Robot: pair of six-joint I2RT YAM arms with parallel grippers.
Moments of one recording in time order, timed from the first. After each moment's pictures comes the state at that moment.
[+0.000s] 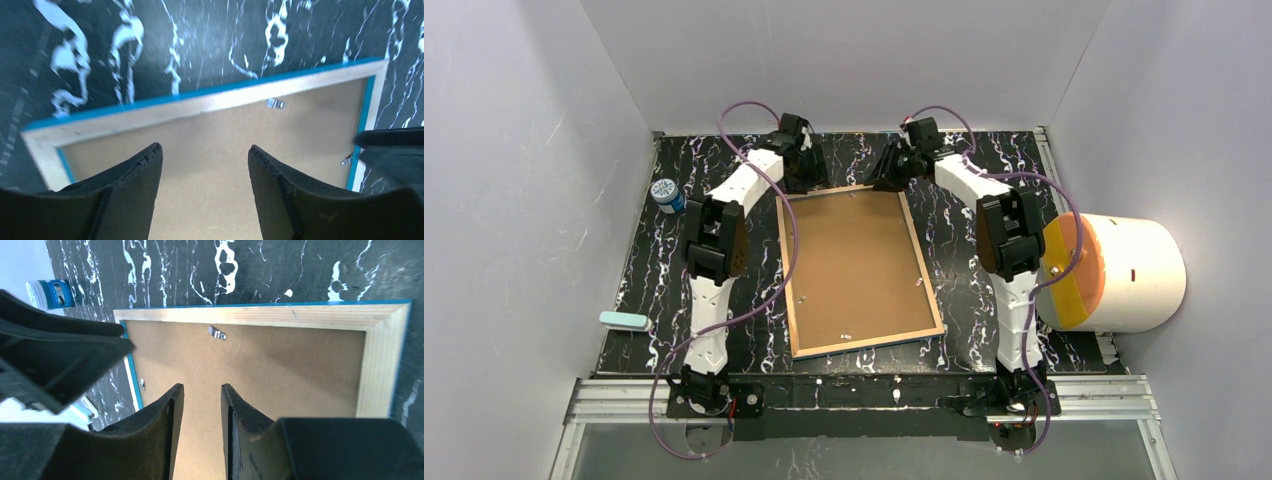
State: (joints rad) left arm -0.34 2.25 1.91 -0.67 0.10 -0.49; right arm 0.37 2.22 1.81 -0.38 -0.45 0.66
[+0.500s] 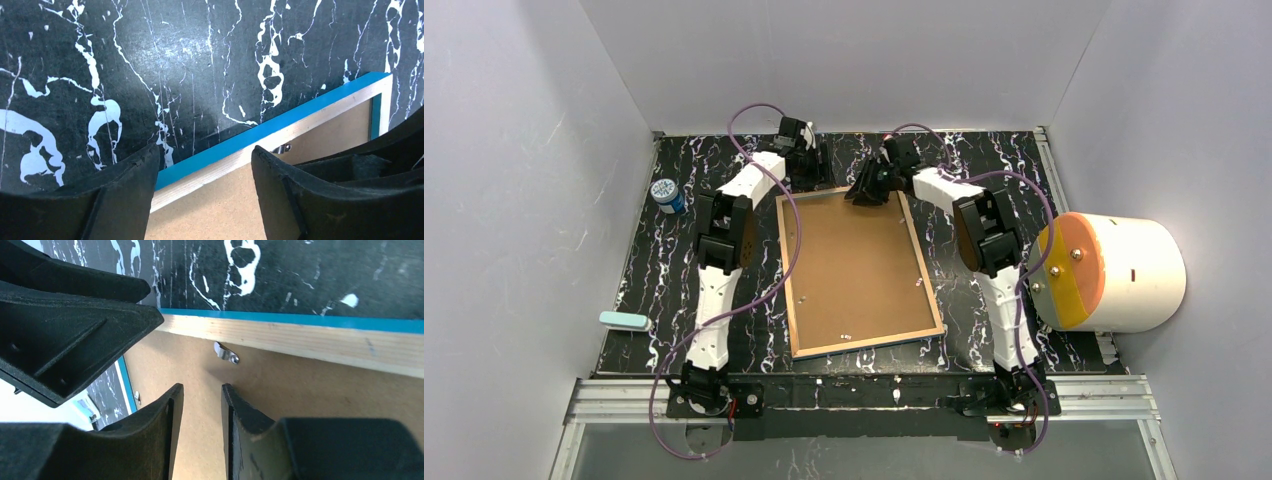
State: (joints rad) left arm -0.30 2.43 2.06 -0.55 0.23 -0.36; right arm 0.44 2.36 1.81 -0.23 -0.49 0.76
